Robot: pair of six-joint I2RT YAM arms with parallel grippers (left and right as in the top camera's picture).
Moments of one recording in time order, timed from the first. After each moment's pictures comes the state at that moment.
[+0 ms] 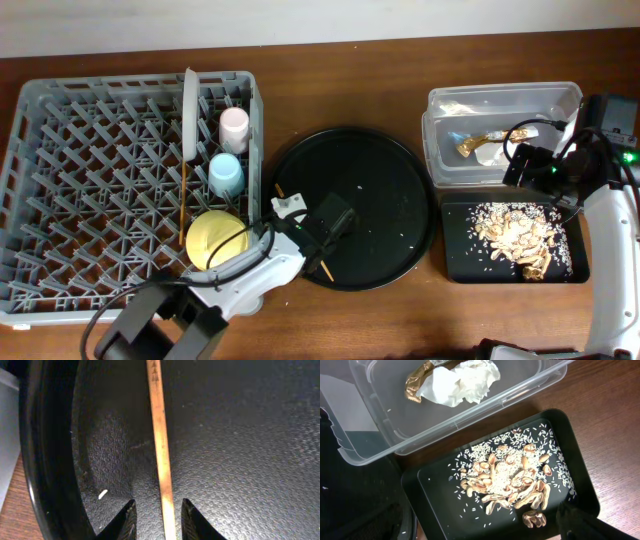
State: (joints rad) left arm -0.79 1.70 0.93 -0.53 -0.26 -1.15; right arm -0.31 1.40 1.33 -1.12 0.03 0.15
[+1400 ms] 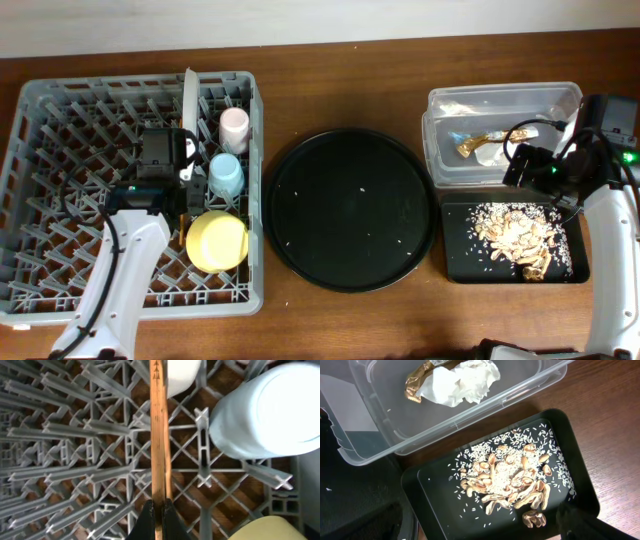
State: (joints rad) left arm -0.04 1.43 1.06 -0.72 -0.26 0.11; right arm -0.31 1.40 1.33 -1.12 0.03 0.15
